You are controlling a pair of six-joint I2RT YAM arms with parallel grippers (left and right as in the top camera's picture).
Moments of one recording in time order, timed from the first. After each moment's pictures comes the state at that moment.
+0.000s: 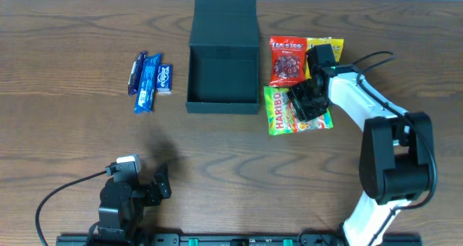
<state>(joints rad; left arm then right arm) -0.13 0.01 0.18 -0.80 0.01 -0.33 0.16 1.97 1.26 -0.71 -0.23 1.31</state>
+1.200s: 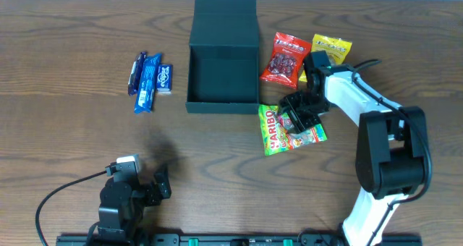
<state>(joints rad) -0.13 0.01 0.18 -0.80 0.01 -0.33 0.17 2.00 1.27 -0.87 -0.38 1.26</state>
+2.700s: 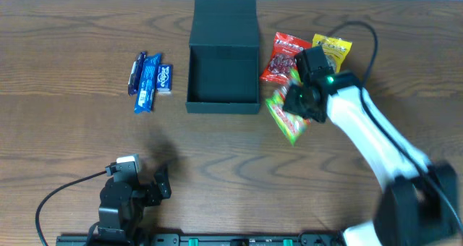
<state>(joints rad) -0.13 0.01 0.18 -0.80 0.01 -0.33 0.33 1.63 1.22 -0.79 -0.01 0.59</state>
